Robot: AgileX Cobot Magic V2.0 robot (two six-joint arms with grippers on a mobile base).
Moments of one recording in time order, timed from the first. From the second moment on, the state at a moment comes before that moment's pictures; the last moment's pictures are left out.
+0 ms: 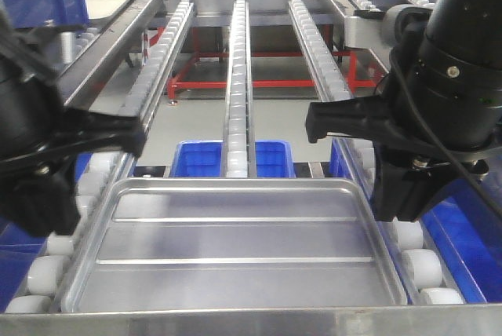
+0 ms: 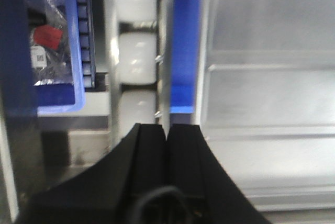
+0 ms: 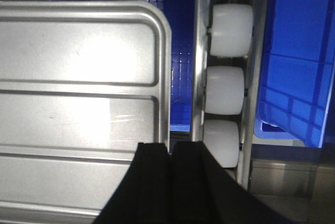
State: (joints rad) left arm -0.71 1.50 -0.87 0.18 0.69 -0.72; right arm 0.55 1.51 -0.86 -0.12 0.60 0.71
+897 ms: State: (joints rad) left arm -0.73 1.56 -0.90 0.19 0.65 -0.72; right arm 0.55 1.55 -0.86 -0.12 0.56 0.68
